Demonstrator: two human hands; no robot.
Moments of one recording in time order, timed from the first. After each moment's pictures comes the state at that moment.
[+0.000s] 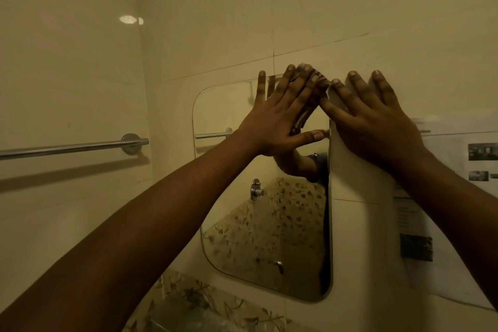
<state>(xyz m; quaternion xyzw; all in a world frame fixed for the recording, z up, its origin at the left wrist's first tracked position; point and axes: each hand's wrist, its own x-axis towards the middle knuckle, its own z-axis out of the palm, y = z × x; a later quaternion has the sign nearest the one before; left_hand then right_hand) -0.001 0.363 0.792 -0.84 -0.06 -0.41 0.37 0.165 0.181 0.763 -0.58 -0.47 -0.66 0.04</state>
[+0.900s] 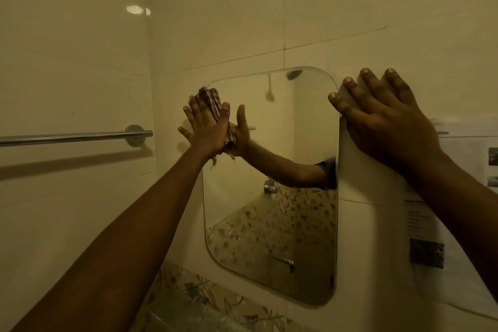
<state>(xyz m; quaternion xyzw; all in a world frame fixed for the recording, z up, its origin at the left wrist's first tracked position) -0.063 0.494 0.750 -0.76 -0.36 -0.52 -0.14 0.162 0.183 0.760 -0.56 -0.48 -0.67 0.08</state>
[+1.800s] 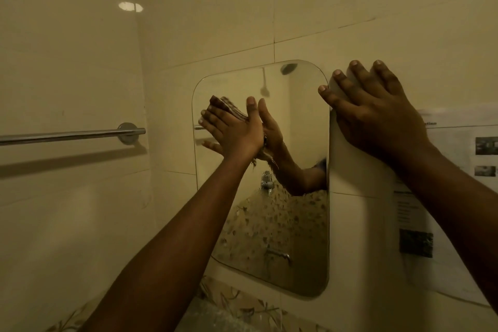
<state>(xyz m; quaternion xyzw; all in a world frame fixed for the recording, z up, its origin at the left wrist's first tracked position) 0.001 0.394 0.742 -0.67 -0.41 -0.56 -0.25 0.161 0.181 0.761 -0.56 -0.48 -0.67 0.09</state>
